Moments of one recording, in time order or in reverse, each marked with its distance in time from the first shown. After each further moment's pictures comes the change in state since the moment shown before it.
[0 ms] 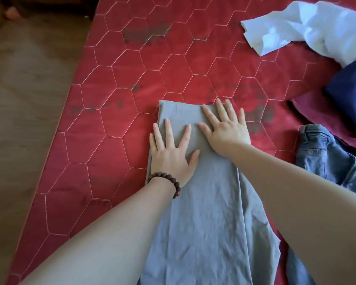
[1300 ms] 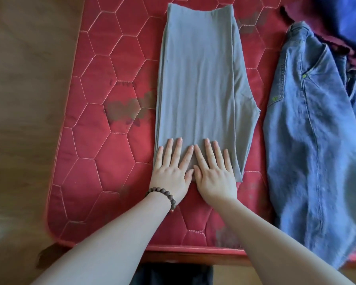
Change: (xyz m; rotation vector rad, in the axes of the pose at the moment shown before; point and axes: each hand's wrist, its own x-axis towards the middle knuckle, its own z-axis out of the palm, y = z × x) left_hand -0.346 -0.008 0.025 0.035 -0.170 0.200; right_hand -0.411 -0.094 0.079 0.159 -0.019 -0.046
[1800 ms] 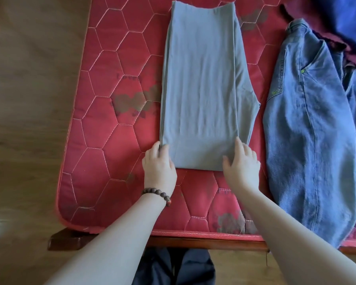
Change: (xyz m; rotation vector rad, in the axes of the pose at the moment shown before) left_hand -0.031 -0.006 -0.034 -0.494 0.241 -0.400; right_hand -0.017 0.020 -0.049 0.248 -0.020 0.463
